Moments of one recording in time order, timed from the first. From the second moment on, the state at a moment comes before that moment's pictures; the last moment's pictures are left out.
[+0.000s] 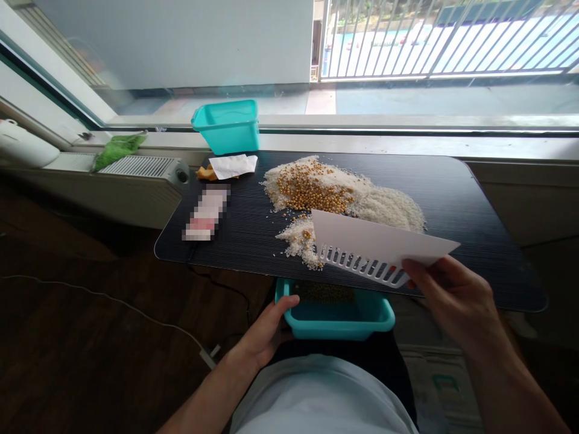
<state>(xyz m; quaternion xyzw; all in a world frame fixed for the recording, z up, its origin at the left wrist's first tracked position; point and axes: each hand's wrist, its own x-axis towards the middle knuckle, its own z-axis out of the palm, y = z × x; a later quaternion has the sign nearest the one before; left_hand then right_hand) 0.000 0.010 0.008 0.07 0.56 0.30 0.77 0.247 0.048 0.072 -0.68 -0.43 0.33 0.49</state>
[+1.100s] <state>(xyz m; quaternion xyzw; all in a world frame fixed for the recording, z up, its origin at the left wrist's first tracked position) -0.001 0.010 0.004 0.07 0.57 0.29 0.77 0.259 0.051 0.058 -0.67 -0.44 0.34 0.48</state>
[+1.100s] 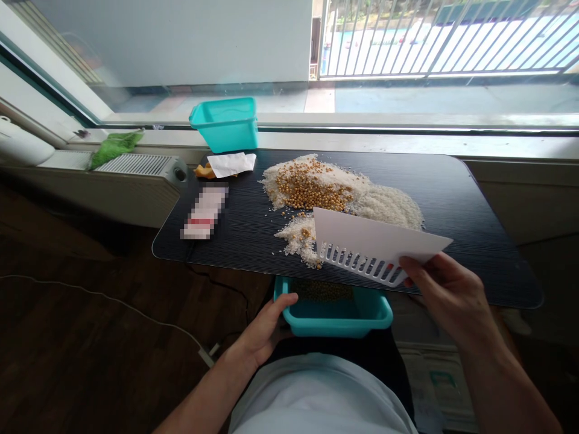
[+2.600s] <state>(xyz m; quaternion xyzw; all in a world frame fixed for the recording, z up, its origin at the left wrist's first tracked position) -0.001 0.010 0.008 0.07 0.57 0.29 0.76 0.257 0.031 0.067 -0.67 -0.43 0.38 0.47</state>
